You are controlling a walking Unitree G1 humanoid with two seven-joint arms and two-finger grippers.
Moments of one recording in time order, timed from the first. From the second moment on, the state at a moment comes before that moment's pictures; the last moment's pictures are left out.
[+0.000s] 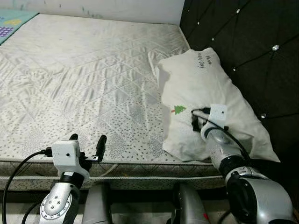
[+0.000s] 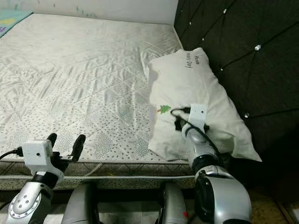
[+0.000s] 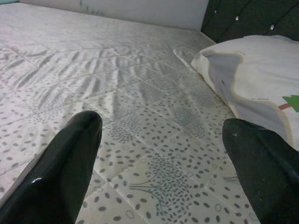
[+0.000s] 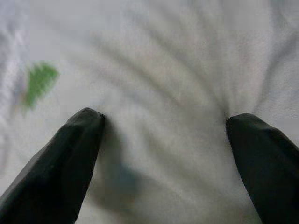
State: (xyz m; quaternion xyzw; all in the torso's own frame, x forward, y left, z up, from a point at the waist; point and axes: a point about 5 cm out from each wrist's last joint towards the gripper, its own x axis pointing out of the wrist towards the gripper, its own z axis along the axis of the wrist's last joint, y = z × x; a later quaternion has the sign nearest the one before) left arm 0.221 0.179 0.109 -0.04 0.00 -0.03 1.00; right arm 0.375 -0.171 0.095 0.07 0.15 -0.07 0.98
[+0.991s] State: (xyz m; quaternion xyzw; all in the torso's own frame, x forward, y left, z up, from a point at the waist) left arm 0.231 0.186 0.111 -0.02 -0.02 -0.02 1.00; right arm 0.359 -0.132 0.136 -0.03 -0.09 0.18 0.98
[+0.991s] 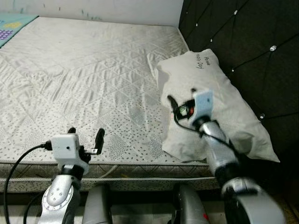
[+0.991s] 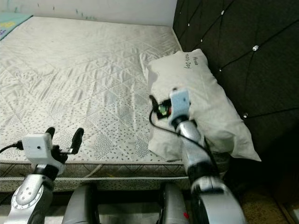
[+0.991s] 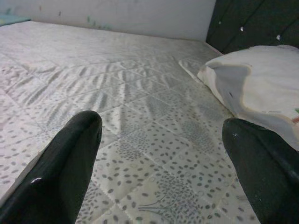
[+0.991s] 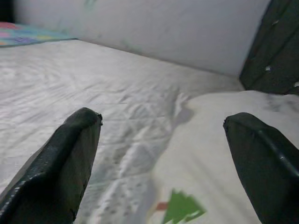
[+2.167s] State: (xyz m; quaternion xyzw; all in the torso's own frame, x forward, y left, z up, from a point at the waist) left arm 0.199 0.227 0.121 -0.03 -0.02 0.07 1.00; right arm 0.254 -0.226 0.084 -0.03 0.01 0.09 1.00
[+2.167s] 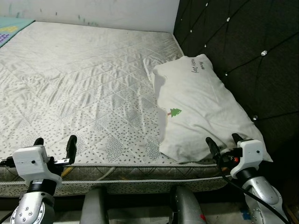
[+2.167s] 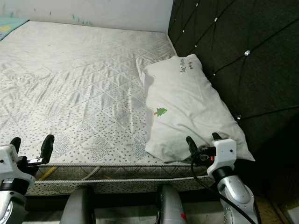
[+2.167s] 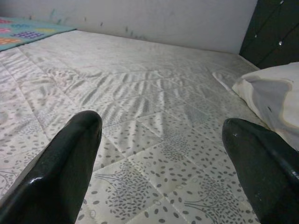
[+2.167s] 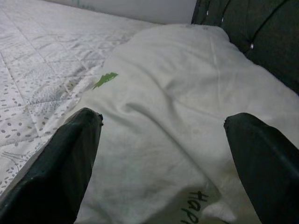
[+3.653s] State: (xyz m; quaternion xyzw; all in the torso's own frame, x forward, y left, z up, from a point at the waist) left arm 0.211 0.209 0.118 -0.05 -0.02 0.04 1.00; right arm 0.304 -0.181 0.122 0.07 0.00 0.04 1.00
